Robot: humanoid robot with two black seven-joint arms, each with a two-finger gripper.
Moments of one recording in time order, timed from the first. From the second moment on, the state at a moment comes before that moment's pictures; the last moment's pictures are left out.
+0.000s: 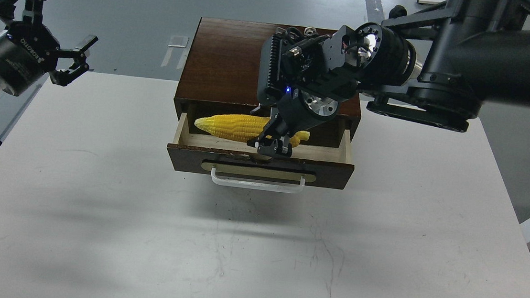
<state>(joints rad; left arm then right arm) -0.79 0.89 -0.39 -1.05 -0.08 -0.49 -0.49 1.92 -0.07 -0.70 1.11 -1.54 0.10 0.49</state>
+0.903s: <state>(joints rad) -0.79 0.88 -0.39 -1.05 -0.07 -0.49 -0.49 1.63 -0.60 -0.33 1.12 -0.57 0.11 0.49</state>
